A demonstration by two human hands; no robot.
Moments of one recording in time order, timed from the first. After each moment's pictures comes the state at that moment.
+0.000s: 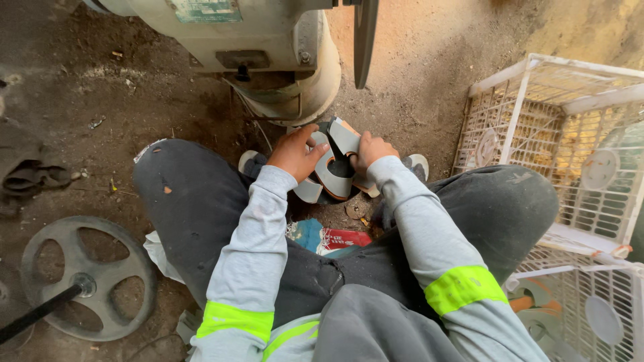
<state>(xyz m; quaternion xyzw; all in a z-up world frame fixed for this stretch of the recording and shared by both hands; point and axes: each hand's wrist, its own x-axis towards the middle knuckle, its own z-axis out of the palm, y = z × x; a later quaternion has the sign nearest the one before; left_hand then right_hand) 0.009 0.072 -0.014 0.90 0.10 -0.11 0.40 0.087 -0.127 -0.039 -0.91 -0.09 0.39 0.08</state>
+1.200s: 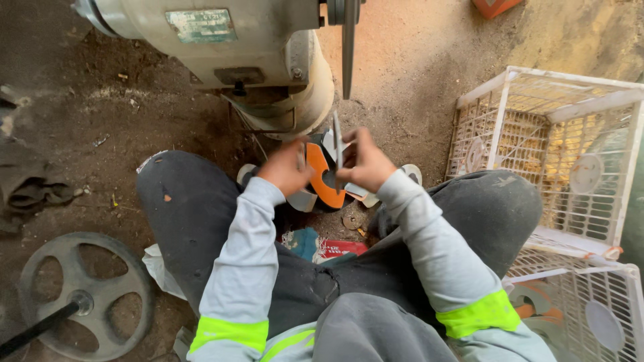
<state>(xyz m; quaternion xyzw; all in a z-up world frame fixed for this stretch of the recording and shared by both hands) -0.001 0.078 0.002 0.90 0.06 -0.14 0.40 0.071 -0.147 0.020 -0.74 -0.10 0.38 0.55</state>
